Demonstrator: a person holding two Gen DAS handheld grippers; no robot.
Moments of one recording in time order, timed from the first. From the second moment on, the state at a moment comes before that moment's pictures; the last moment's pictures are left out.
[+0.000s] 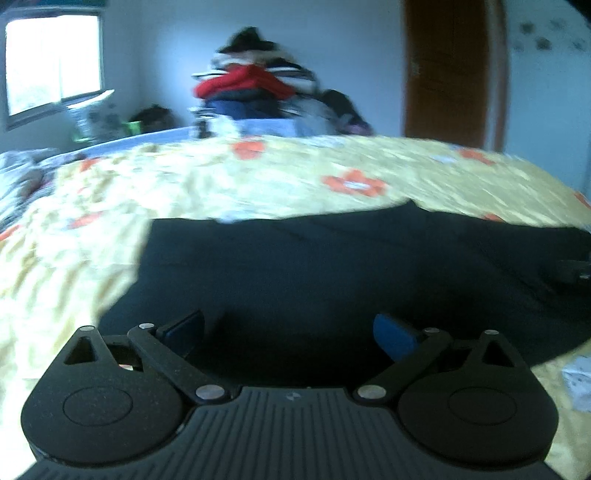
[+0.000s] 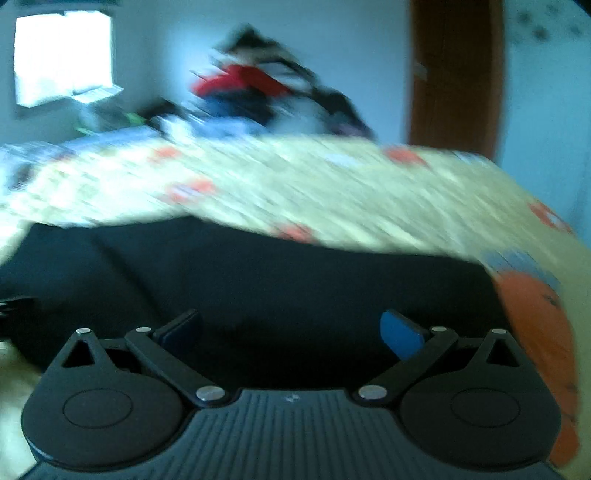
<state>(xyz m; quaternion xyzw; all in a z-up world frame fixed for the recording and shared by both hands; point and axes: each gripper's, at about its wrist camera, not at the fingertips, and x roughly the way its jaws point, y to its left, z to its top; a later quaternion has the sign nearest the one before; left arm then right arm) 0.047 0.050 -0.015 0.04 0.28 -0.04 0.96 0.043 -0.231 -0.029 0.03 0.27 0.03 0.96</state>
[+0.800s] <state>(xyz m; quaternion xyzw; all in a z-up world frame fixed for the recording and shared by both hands) 0.054 0.211 0.002 -0.06 0.33 0.15 0.93 0.031 0.070 -0.032 -0.38 0.14 0.28 0.87</state>
